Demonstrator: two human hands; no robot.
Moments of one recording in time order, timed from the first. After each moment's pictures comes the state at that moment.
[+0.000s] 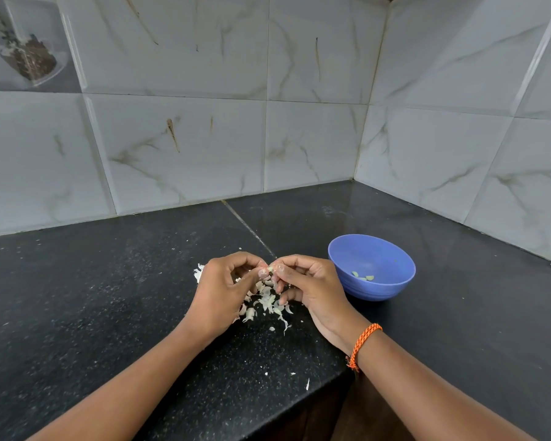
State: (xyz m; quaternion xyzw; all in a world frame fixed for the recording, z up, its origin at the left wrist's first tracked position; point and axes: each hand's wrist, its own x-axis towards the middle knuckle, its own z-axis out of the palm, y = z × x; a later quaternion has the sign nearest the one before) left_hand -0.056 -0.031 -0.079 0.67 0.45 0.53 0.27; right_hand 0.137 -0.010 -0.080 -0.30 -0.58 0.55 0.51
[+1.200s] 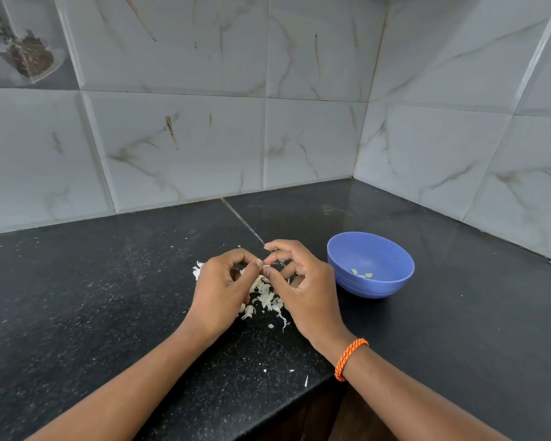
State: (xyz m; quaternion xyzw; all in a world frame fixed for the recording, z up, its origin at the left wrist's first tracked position) left_hand -0.046 -0.040 -0.075 0.62 0.49 0.54 0.28; right_hand 0.121 -0.027 -0.079 -0.37 -0.71 0.22 0.56
